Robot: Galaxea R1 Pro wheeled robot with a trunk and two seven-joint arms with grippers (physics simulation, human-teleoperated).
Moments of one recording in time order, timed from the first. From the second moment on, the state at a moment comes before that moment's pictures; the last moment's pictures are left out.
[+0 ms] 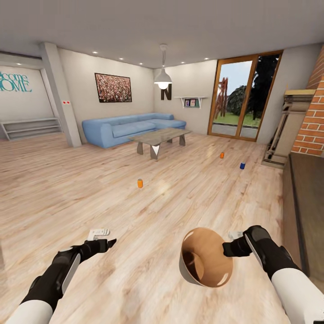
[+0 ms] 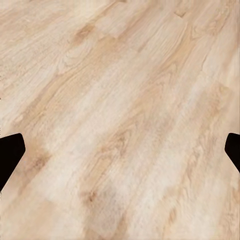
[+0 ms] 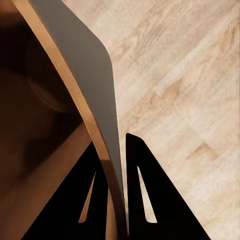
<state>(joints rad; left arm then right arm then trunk) -0.51 0.13 0.10 -0.86 0.05 0.42 -0.37 -0.70 -0.20 -0.01 -0.75 0.18 0.99 0.55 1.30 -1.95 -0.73</state>
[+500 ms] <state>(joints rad) -0.51 0.13 0.11 -0.86 0.05 0.32 -0.37 -0.70 -0.20 0.03 -0.75 0.18 0.99 0.56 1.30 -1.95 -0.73</state>
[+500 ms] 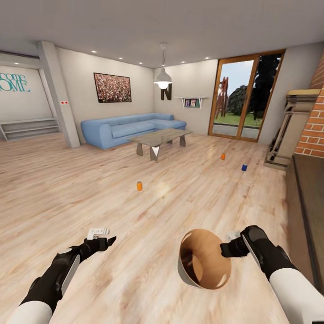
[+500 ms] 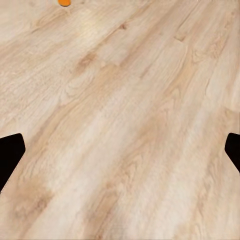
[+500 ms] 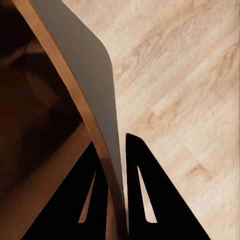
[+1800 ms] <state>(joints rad) -0.51 0.13 0.11 -0.85 0.05 0.33 -0.37 -0.70 -0.19 0.03 -0.75 0.18 0.99 0.55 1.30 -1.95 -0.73</state>
